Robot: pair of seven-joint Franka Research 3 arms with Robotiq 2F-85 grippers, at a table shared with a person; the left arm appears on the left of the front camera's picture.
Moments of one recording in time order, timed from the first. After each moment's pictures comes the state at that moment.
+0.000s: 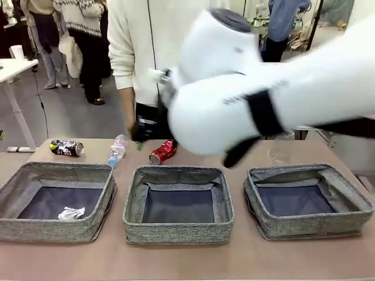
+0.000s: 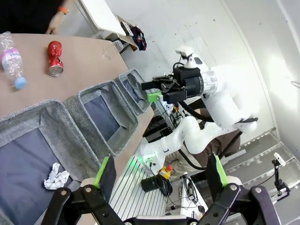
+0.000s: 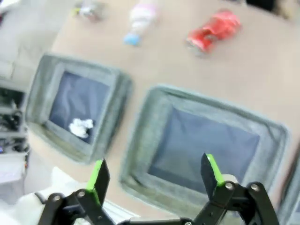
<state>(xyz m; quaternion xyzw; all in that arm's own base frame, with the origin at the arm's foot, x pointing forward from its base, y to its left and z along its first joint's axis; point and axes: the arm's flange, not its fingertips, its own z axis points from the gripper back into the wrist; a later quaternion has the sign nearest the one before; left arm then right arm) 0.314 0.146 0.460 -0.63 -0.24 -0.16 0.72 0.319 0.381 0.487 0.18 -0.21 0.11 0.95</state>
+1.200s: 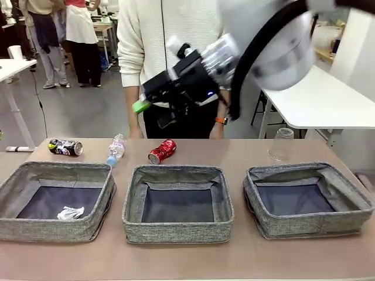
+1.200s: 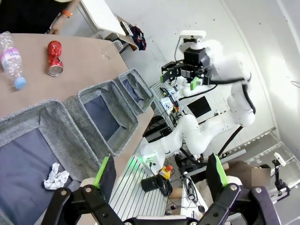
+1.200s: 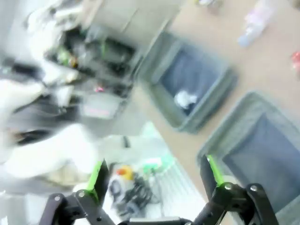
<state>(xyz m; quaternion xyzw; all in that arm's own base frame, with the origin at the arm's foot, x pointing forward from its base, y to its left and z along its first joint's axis) 0.314 0.146 0.460 -0.63 -0.24 -0.16 0.72 0.385 0.317 0.522 0.50 -0.08 0.27 0.82</state>
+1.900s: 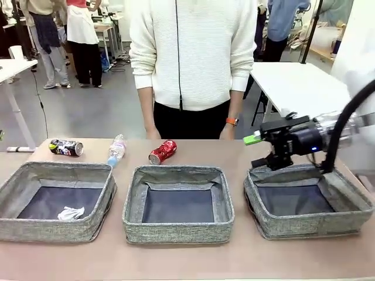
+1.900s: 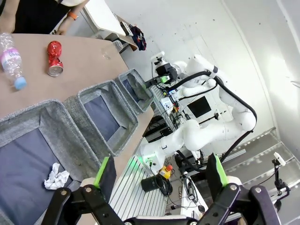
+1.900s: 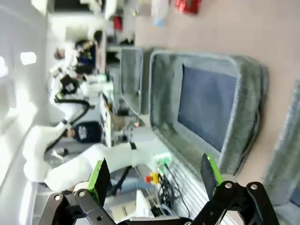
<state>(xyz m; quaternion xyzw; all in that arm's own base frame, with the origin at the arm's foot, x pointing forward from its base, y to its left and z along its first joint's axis) 0.314 0.146 0.460 -0.63 -0.24 -0.16 0.72 0.374 0.081 0.399 0.57 -0.05 0.02 0.82</state>
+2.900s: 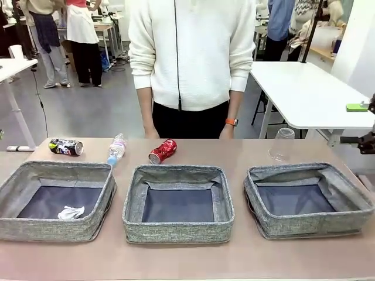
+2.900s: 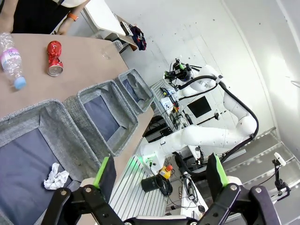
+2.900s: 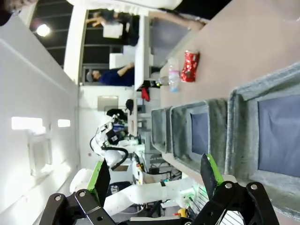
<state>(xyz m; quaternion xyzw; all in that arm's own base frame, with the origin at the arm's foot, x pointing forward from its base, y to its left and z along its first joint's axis) 0.314 0.146 0.460 -0.63 -0.24 -0.16 0.72 0.328 -0.109 0.450 0.61 -0.16 -0.12 0.77</state>
